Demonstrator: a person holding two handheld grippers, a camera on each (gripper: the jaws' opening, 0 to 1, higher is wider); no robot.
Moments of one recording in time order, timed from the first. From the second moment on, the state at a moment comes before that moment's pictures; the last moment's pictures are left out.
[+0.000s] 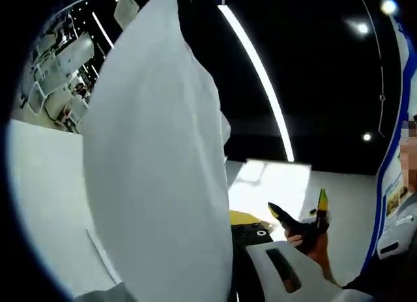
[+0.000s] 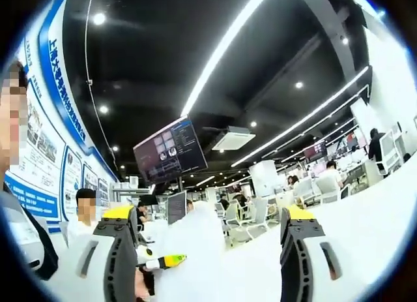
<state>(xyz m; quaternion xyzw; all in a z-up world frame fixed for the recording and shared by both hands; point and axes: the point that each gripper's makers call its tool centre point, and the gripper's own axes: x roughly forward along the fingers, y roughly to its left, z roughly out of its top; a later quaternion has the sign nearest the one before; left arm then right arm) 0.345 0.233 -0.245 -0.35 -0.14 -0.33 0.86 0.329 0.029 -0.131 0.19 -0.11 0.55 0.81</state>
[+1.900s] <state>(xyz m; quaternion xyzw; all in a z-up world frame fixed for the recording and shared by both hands) 0.375 0.297 -0.302 -0.37 -0.16 -0.20 0.89 0.363 0.002 -0.203 0.14 -0.05 0.45 0.88</state>
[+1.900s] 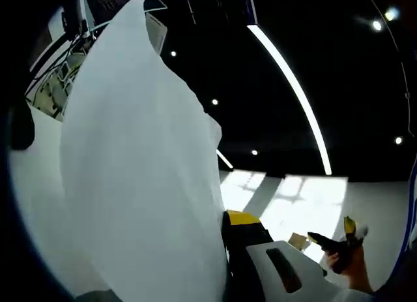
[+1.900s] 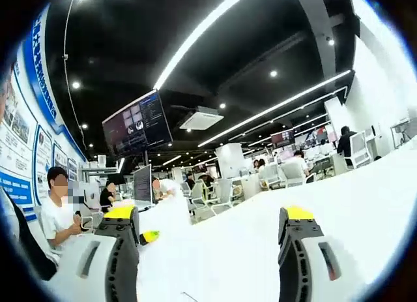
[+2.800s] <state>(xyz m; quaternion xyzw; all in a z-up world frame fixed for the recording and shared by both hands) 0.377 0.285 -0.303 -0.34 -0.15 -0.20 0.91 0.368 -0.026 -0.197 0.14 -0.04 0.41 0.90</state>
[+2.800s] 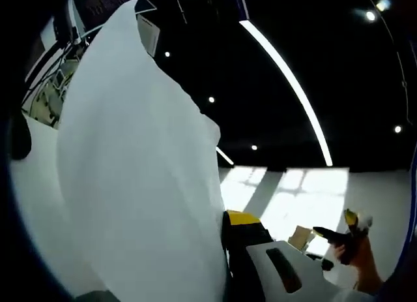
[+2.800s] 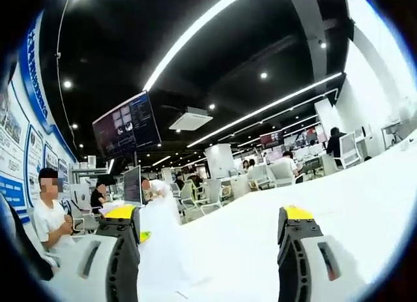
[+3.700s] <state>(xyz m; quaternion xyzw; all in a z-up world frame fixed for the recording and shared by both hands) 0.380 0.279 -0.305 -0.32 -0.13 -0.22 0.91 0.401 -0.051 -0.226 0.12 -0.01 0.36 0.93</state>
